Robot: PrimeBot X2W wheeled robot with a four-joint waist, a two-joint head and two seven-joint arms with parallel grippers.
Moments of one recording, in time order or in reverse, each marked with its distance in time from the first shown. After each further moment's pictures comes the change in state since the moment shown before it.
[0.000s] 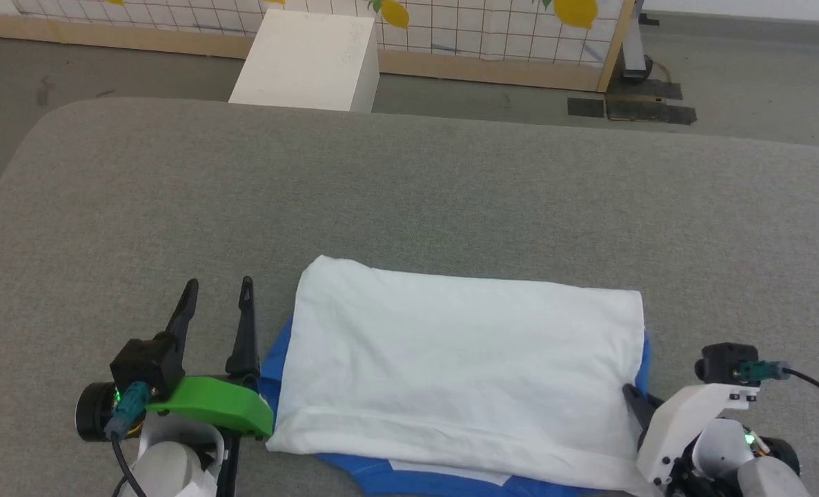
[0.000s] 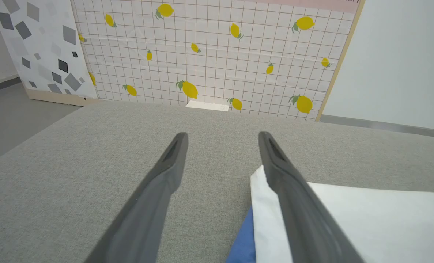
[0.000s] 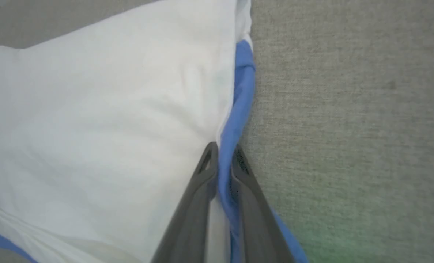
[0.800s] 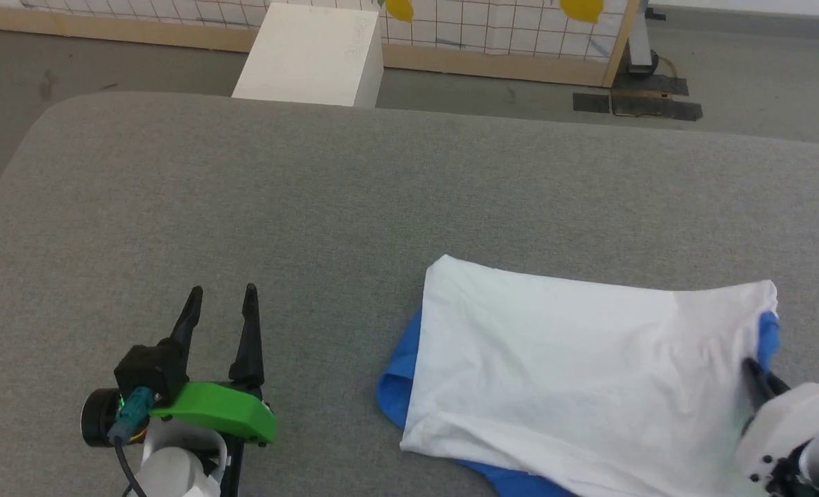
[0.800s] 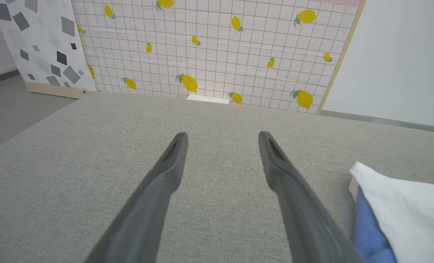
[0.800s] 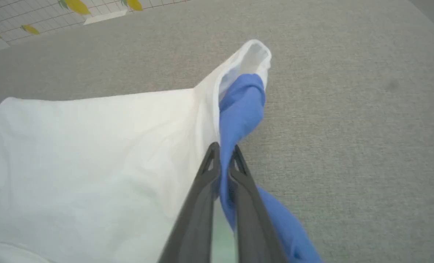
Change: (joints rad) left arm 0.010 -0.049 0.062 0.021 0.055 -0.060 0.000; right arm 0.137 0.022 -0.283 -0.398 -0.149 0.000 0.060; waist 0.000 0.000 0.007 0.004
